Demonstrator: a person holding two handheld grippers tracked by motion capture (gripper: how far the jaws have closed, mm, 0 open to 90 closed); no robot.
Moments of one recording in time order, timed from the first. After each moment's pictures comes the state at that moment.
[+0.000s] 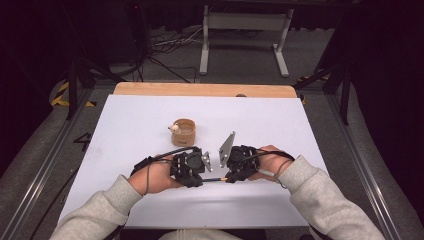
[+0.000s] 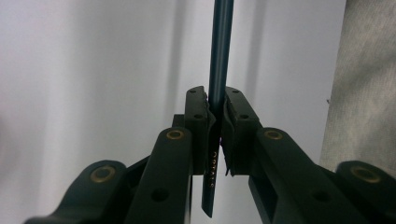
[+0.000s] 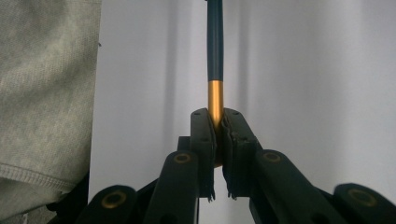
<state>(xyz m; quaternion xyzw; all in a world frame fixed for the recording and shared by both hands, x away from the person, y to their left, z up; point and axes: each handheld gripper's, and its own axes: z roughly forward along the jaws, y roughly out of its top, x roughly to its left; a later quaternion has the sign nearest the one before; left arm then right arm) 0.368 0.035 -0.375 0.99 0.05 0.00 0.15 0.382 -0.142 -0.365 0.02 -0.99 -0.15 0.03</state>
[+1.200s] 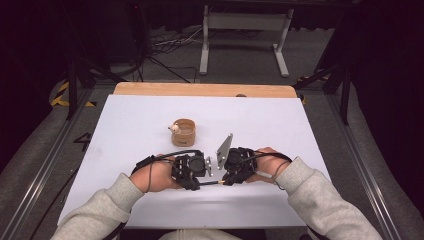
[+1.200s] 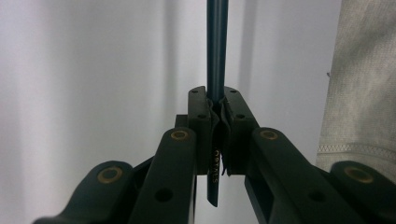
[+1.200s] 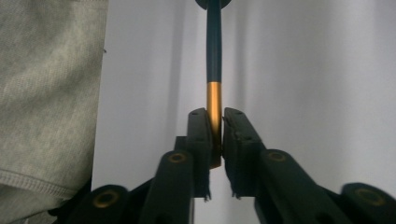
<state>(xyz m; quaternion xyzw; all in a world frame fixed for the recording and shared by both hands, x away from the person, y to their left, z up) 0.367 0.031 -0.384 0.99 0.02 -0.03 0.11 0.380 -0.137 -0.369 0.02 -0.99 -0.16 0.03</state>
